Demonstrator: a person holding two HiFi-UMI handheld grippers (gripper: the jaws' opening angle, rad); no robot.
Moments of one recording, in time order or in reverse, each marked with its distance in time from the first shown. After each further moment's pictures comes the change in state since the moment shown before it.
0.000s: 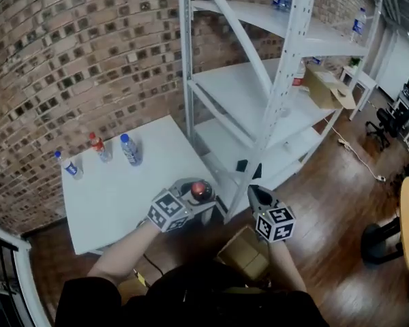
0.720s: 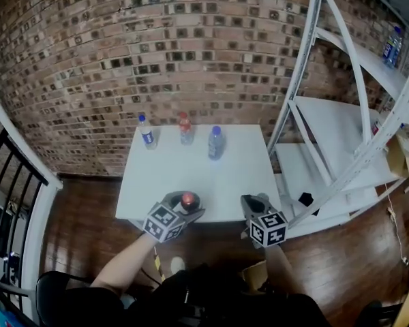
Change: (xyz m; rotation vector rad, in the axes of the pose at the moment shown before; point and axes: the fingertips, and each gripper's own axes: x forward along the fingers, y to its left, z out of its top) left arm -0.269 0.066 -0.110 -0.183 0.095 0.640; right arm 0.138 0.254 -0.022 -0.152 0.124 0.538
